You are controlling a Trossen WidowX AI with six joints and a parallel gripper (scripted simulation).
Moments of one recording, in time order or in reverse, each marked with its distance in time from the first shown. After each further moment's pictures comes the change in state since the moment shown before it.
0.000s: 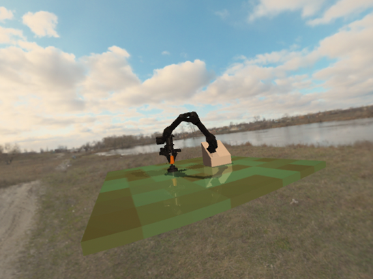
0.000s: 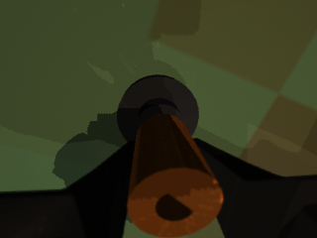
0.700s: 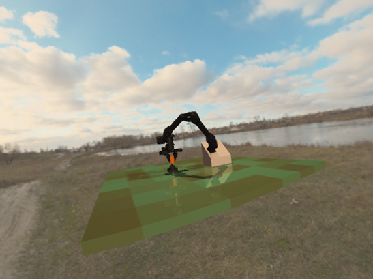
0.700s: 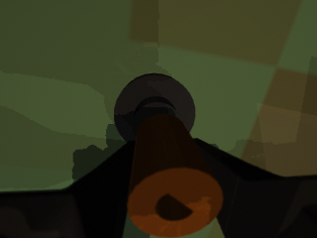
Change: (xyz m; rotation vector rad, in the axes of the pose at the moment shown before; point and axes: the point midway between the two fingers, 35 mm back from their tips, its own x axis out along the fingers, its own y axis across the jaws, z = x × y) arm -0.002 -0.003 -0.002 0.202 0.000 0.003
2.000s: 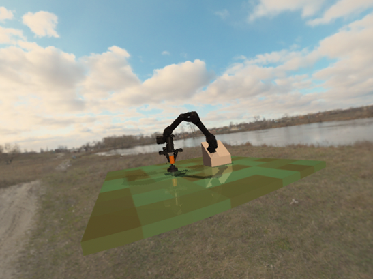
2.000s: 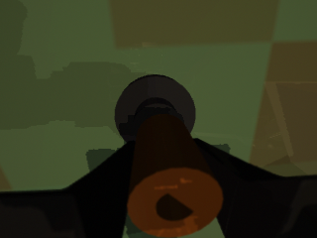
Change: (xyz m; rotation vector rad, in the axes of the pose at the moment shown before) arm 0.000 0.001 0.001 0.203 0.000 0.001
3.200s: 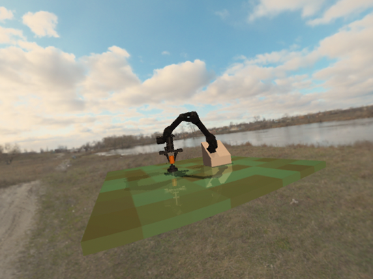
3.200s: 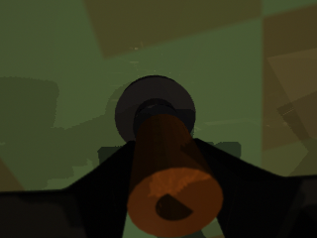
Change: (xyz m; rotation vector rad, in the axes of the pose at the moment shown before) arm 0.000 0.000 0.001 0.196 0.005 0.000
